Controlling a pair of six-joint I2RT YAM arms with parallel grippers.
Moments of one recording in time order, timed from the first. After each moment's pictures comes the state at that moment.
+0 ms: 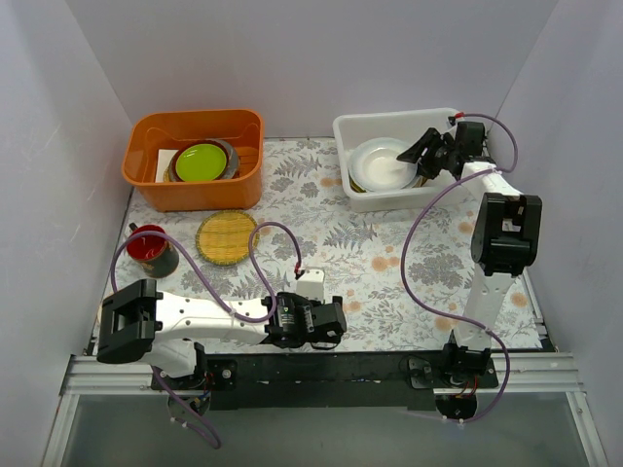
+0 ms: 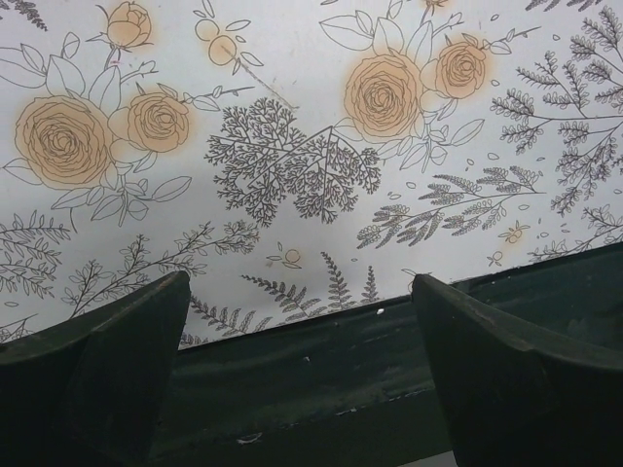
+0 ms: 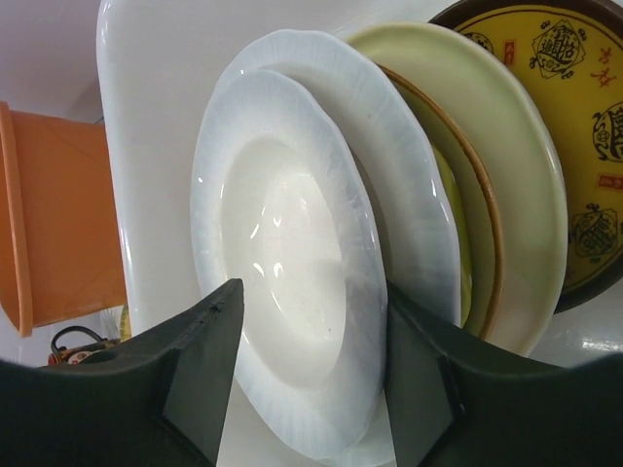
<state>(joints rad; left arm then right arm) -1.42 1.43 0.90 -0.64 -0.52 -1.21 -0.05 2.07 1.57 -0.11 -0.57 0.62</state>
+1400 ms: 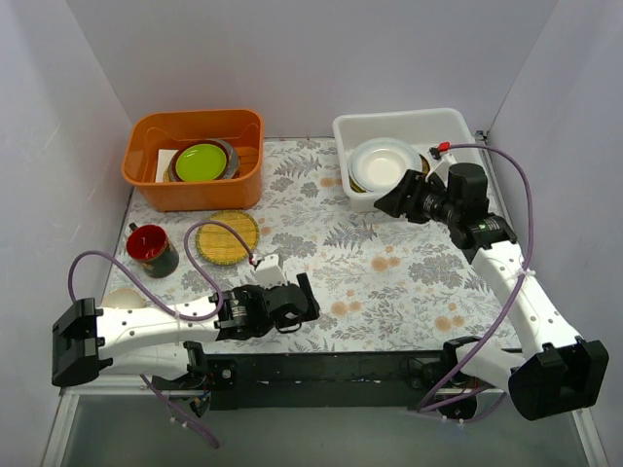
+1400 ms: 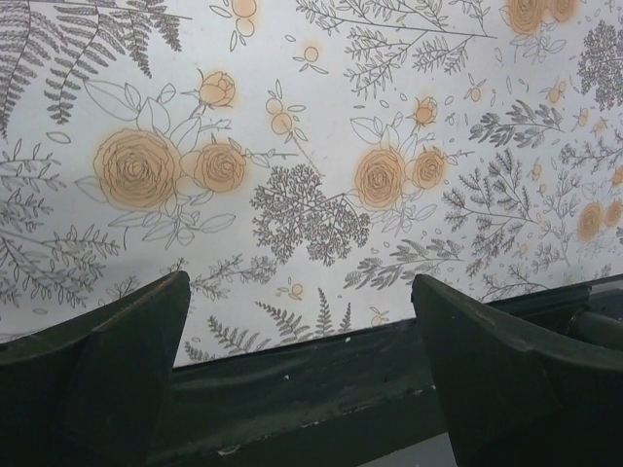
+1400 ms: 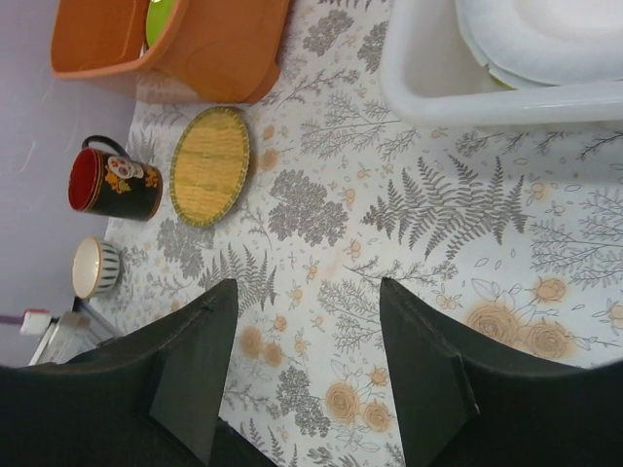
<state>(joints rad) -1.30 1.10 0.72 -0.58 -0.53 -1.33 0.23 1.12 1.02 -0.34 -0.43 0.52</state>
